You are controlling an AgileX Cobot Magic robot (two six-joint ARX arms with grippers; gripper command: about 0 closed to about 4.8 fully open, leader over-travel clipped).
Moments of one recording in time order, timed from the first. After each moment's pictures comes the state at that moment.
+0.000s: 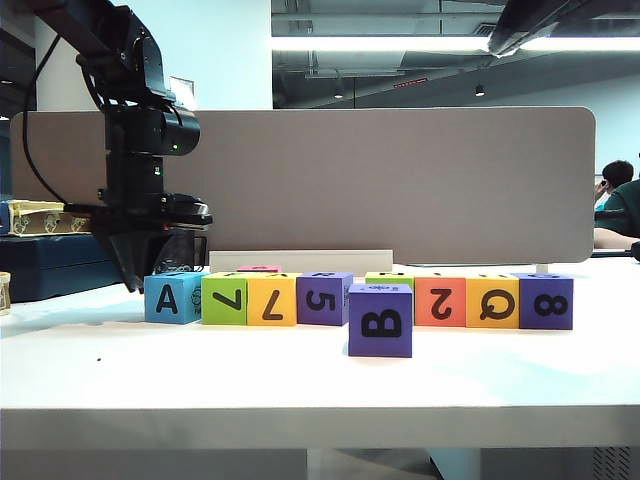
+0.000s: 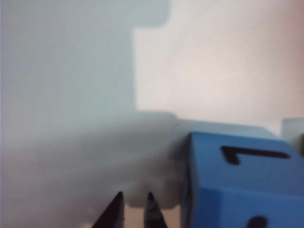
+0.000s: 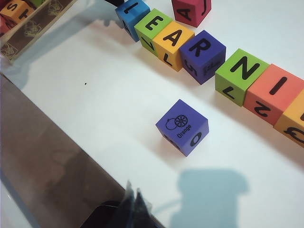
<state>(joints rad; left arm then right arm) -0.22 2.26 2.05 -1.15 -0.09 0.05 0.44 1.00 0.98 -0.67 -0.36 0.02</state>
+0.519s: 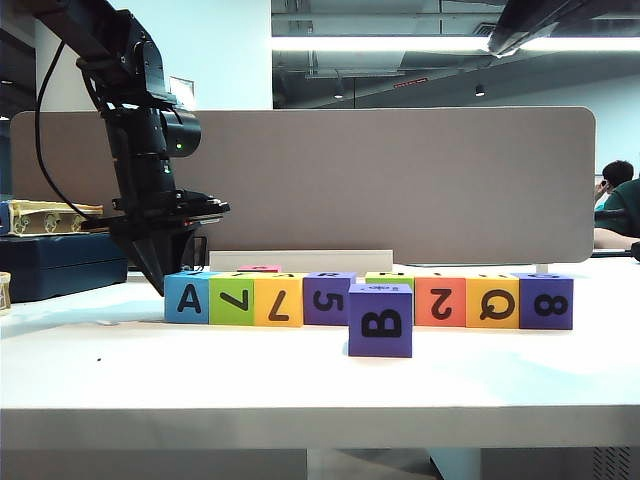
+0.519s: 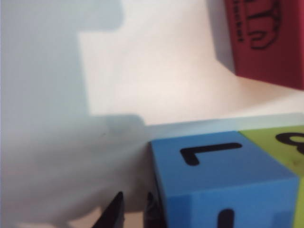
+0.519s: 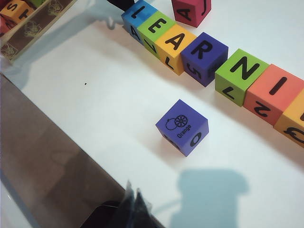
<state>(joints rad) -0.22 2.26 2.04 -1.12 0.11 0.03 0.44 1.00 0.98 -0.67 -0.36 0.02</state>
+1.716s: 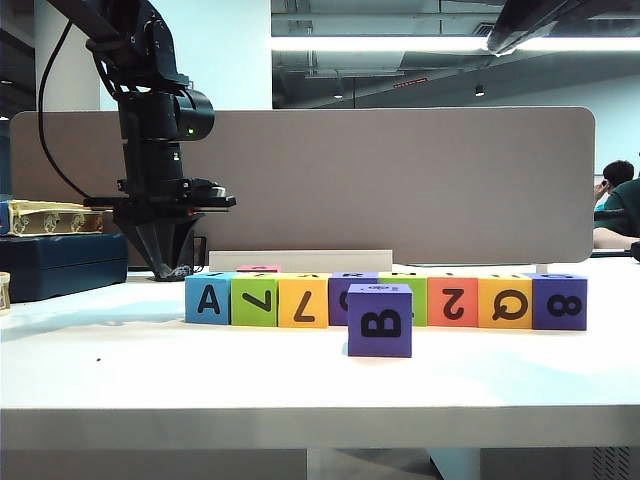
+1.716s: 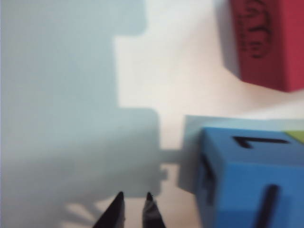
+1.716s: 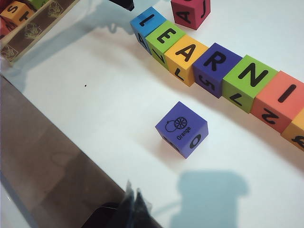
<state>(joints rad) -0.26 2.22 2.03 -1.12 -0.01 -0.01 0.44 1.00 0.98 -0.66 -0.36 0.02</state>
